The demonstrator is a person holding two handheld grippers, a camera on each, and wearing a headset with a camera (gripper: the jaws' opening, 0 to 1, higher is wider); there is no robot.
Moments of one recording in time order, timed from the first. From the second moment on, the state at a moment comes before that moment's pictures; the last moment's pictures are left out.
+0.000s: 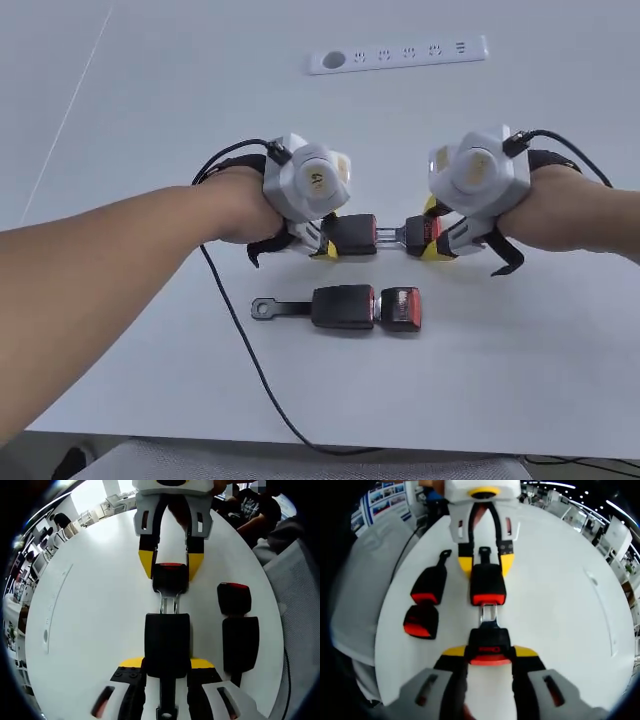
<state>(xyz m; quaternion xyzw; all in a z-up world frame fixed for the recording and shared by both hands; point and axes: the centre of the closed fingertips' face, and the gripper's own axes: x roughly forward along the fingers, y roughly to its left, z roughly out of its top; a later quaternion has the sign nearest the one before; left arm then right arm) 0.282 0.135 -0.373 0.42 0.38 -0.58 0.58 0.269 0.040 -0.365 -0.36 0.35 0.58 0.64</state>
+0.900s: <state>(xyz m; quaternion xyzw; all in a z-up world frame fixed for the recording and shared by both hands) 0.281 0.136 -0.374 0.42 0.37 -0.60 0.58 0.272 0.060 -0.364 -0.36 0.34 0.59 0.64</state>
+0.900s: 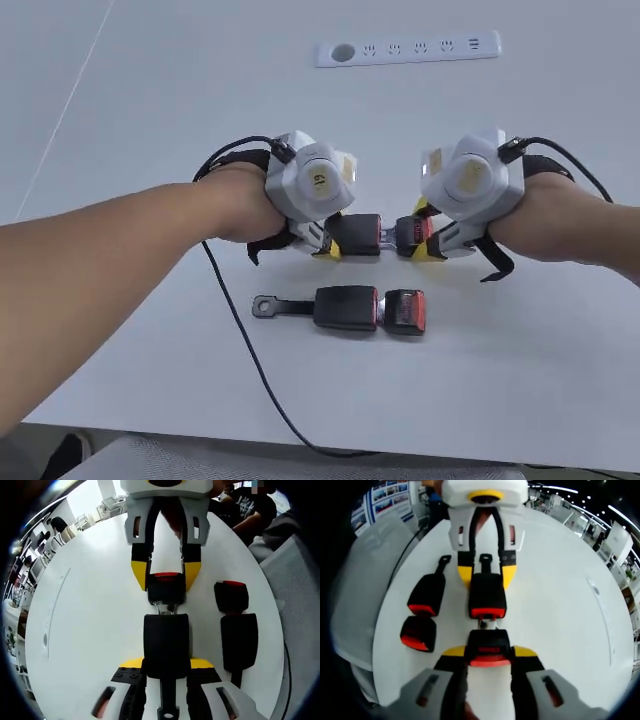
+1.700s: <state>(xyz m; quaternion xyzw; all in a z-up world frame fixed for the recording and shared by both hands) 0.280 0.136 -0.373 0.42 0.38 -0.59 0.58 0.273 0.070 -0.362 -0.36 0.34 0.59 0.64</state>
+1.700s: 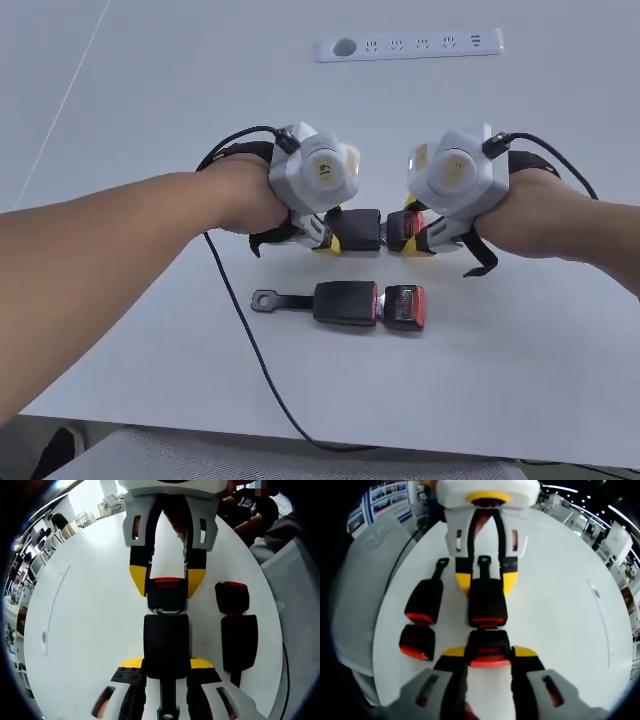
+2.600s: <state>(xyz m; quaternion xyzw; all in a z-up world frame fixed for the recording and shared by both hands) 0.280 0.136 -0.375 0.43 0.38 -0.59 0.57 0.268 0.029 -0.365 -0.36 0.34 0.58 0.65</state>
